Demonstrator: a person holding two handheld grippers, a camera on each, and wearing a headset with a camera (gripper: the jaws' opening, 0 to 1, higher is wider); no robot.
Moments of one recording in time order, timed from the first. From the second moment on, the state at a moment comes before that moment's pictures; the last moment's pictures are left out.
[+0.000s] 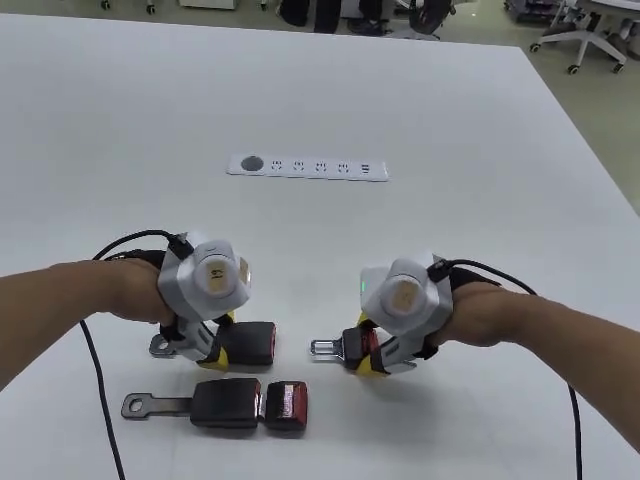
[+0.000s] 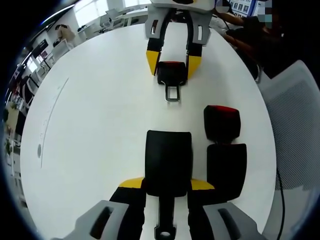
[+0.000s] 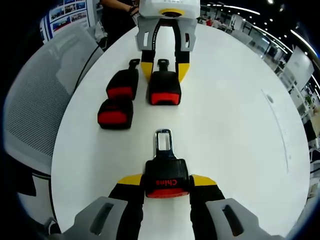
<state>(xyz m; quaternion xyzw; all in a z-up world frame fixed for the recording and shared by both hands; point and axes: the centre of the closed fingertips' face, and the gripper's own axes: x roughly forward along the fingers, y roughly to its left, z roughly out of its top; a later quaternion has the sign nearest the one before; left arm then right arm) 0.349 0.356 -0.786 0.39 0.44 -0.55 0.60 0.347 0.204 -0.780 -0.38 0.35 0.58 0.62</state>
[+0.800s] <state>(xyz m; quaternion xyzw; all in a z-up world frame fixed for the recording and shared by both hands) 0.352 0.360 -0.770 0.38 0.42 -0.53 0.63 0.351 0.190 -0.762 -0.37 0.34 0.56 0.66</state>
